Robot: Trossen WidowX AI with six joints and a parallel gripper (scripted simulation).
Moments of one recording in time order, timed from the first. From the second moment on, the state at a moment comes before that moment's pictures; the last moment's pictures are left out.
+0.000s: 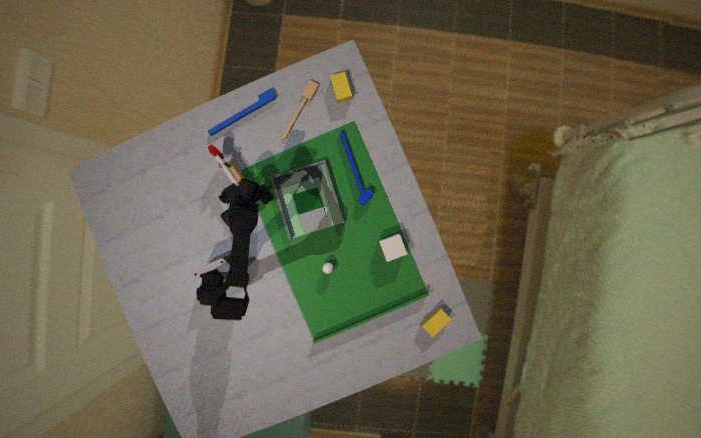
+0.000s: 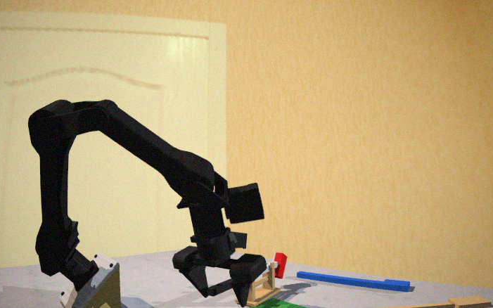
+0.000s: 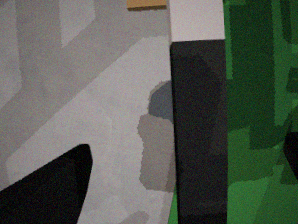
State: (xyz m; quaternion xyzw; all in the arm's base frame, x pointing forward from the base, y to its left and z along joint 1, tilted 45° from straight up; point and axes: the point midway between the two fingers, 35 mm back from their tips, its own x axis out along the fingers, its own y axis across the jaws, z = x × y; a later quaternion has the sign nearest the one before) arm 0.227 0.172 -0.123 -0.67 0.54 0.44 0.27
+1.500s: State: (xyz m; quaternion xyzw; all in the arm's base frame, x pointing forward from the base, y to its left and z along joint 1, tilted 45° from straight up) arm 0.216 0.235 -0.057 -0.67 0.54 0.44 0.27
